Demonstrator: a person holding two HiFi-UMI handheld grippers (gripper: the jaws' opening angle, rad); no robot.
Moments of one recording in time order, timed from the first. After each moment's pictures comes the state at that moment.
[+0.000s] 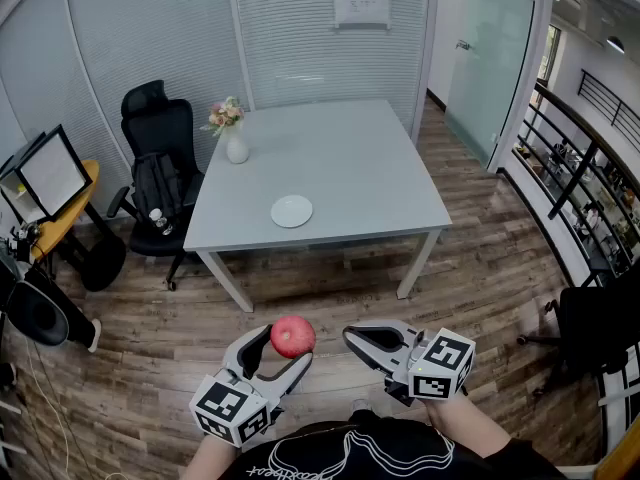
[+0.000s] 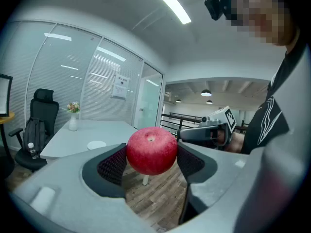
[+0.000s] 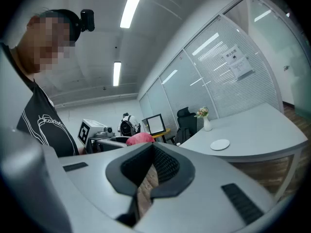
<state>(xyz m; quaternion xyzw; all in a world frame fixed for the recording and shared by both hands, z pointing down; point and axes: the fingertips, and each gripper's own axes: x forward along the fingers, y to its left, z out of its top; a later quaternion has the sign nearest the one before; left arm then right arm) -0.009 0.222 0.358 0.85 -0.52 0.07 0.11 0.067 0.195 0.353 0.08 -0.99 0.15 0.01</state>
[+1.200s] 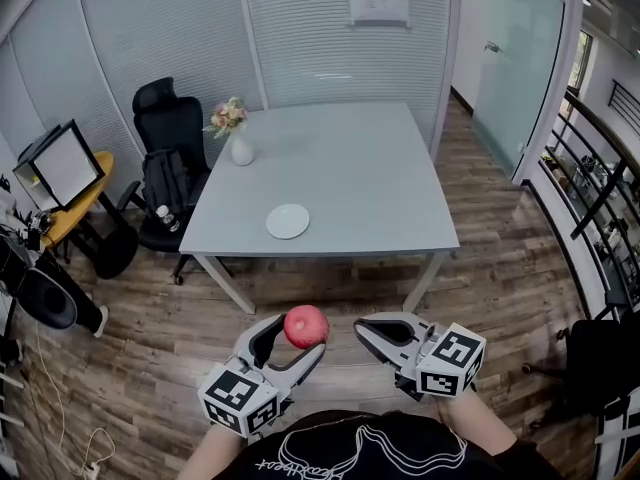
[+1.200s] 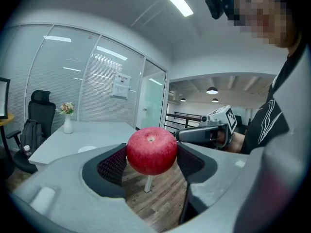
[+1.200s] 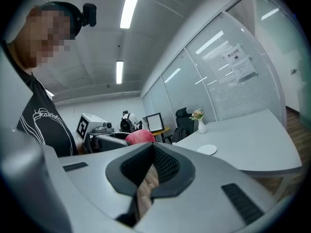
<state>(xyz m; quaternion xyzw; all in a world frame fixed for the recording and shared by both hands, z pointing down) 0.066 0.108 0.357 0.83 -0.54 0.08 0.11 0.135 0.079 0.355 0.05 -0.99 0.12 0.03</state>
